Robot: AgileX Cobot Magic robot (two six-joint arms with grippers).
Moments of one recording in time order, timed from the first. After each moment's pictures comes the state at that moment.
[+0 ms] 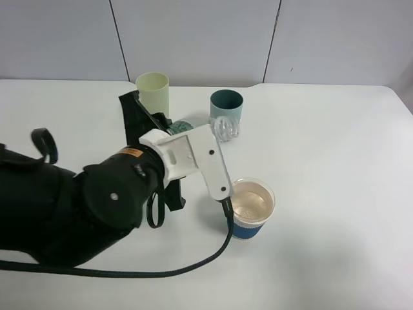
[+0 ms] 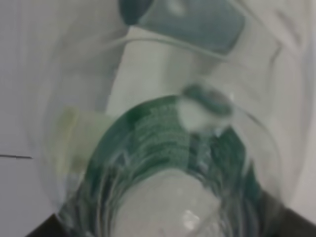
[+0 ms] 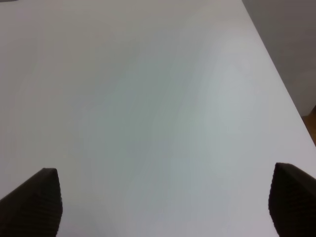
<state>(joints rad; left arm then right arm) -1.20 1.68 -0.67 -1.46 -0.96 1.83 -0.05 0.00 -0.50 -0.09 1.05 0.03</state>
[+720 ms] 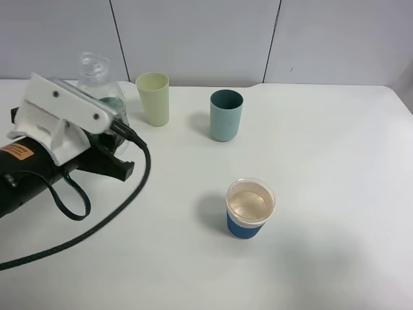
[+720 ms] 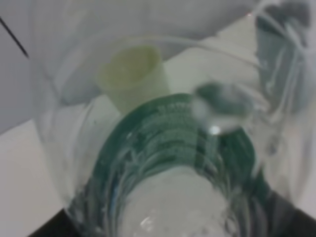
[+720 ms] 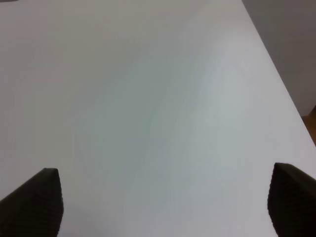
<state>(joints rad) -0.89 1.33 -0.29 -0.87 -0.87 0.69 -0.05 0.00 -0.50 -0.09 1.05 0.03</state>
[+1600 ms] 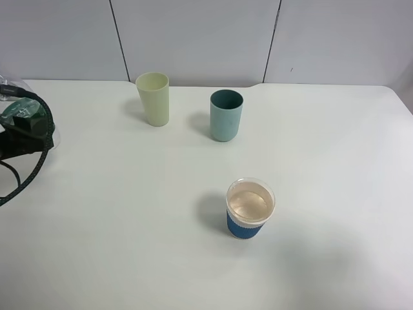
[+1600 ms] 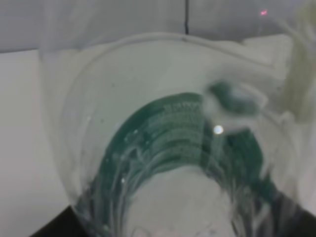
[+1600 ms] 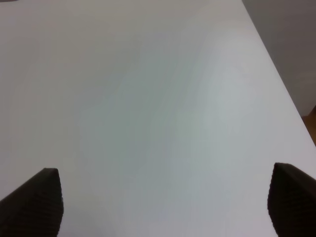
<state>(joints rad) 0.01 1.31 -0.20 0.15 -0.74 -0.06 -0.05 0.00 -0.50 -0.09 1.05 0.03</state>
